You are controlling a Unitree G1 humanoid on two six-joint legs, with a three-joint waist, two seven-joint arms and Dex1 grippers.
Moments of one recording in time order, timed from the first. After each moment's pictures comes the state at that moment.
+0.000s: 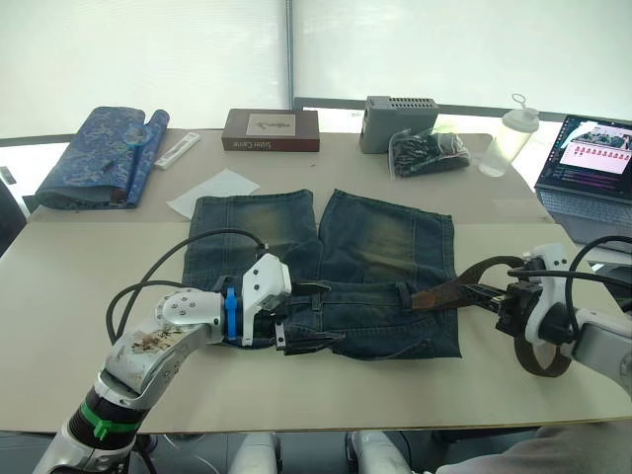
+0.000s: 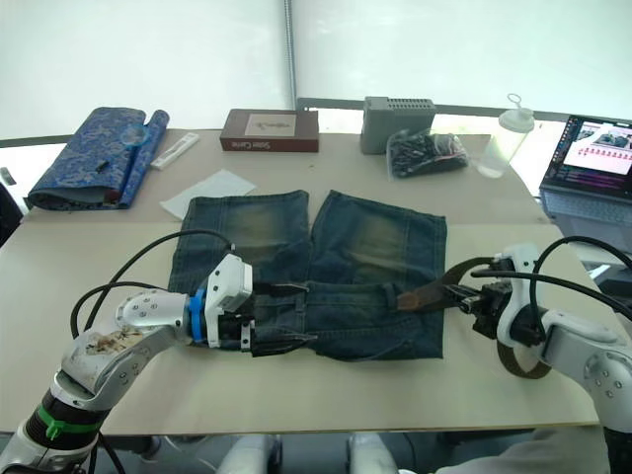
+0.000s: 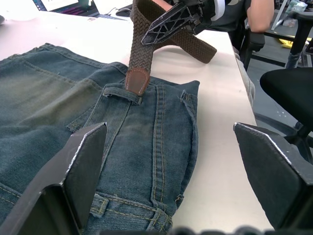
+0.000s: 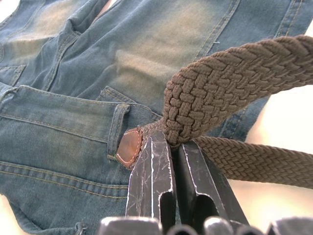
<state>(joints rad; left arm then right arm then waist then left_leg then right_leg) -0.32 0.66 -0.19 -0.48 -0.57 0.57 -0.90 -0.10 -0.84 -0.34 -0.29 0.98 0.97 0.39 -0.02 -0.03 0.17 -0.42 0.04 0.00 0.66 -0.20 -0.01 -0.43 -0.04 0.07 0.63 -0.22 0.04</state>
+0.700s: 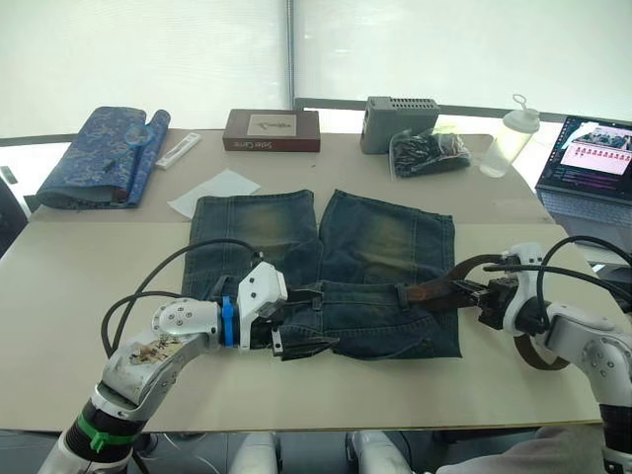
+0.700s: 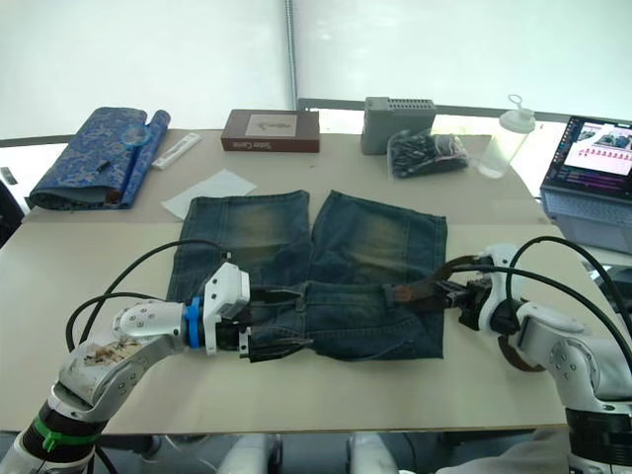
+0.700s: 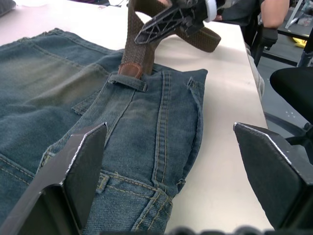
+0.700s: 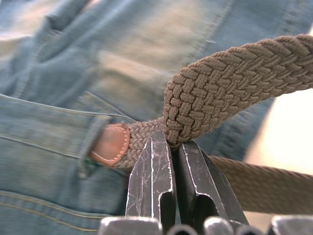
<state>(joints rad) -0.26 0.65 -0.17 -0.50 -0.53 0.56 -0.87 -0.19 -0.72 -0.28 -0.24 0.81 0.95 0.46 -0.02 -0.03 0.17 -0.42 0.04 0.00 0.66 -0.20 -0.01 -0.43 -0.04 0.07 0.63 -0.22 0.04</state>
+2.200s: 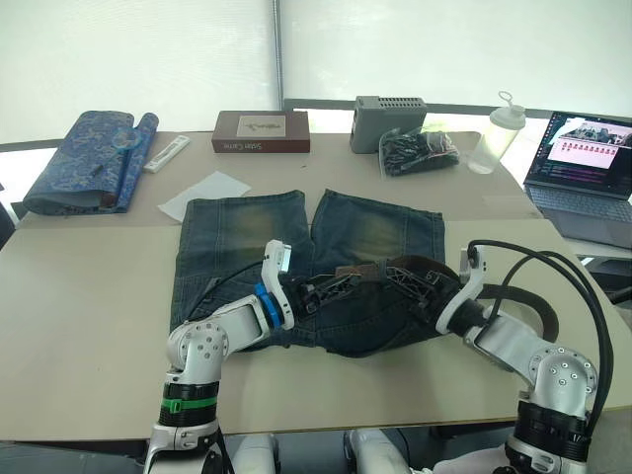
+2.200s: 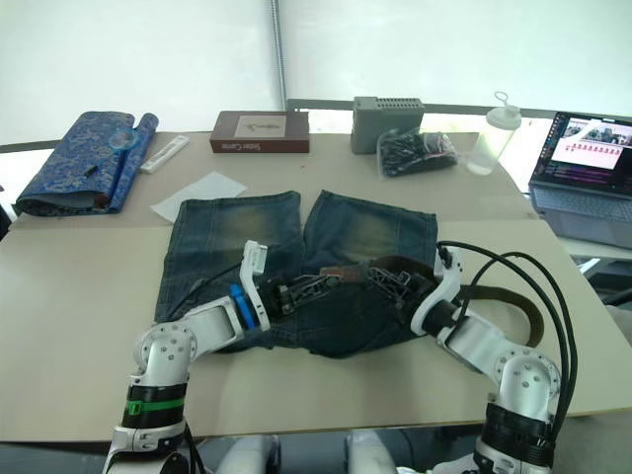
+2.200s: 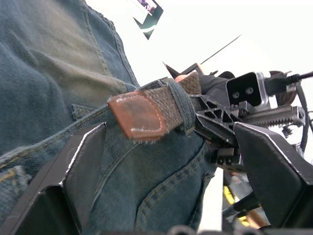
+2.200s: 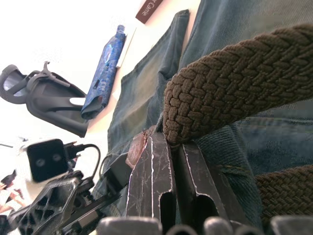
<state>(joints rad) -0.39 0.09 0.12 -0.16 -0.95 1.05 -0.36 -0.26 -0.27 -0.42 -0.25 1.39 1.16 -0.05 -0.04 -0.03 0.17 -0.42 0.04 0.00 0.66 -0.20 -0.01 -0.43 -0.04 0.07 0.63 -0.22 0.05</state>
